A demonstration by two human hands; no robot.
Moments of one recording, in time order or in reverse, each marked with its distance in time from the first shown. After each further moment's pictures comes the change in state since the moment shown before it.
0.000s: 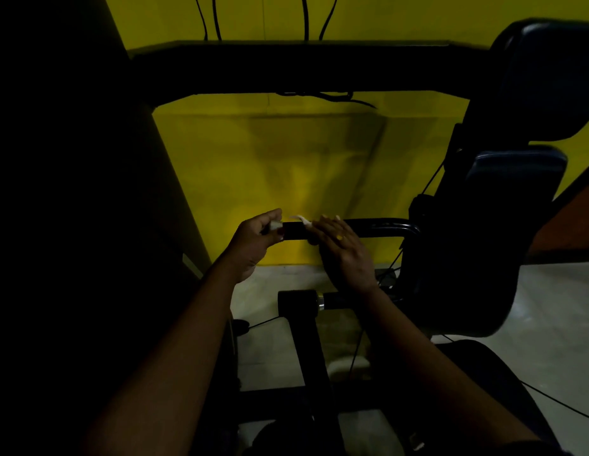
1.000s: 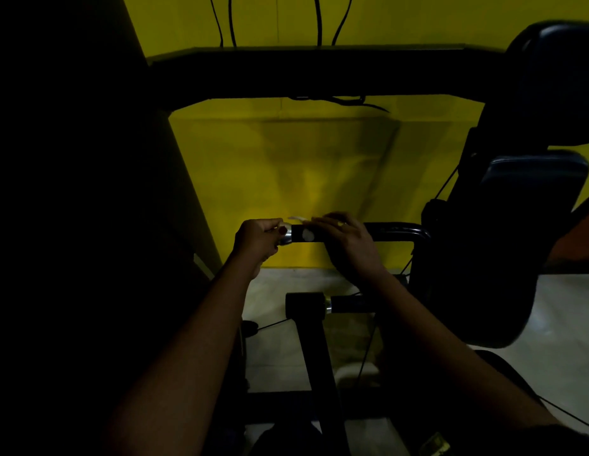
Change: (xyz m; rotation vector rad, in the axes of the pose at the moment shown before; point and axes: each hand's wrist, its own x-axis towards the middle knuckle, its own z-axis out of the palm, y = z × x) left_hand -0.004 0.010 0.003 0.143 0.266 -0.136; right_hand 0.033 -0.004 -0.016 0.049 -0.070 -0.010
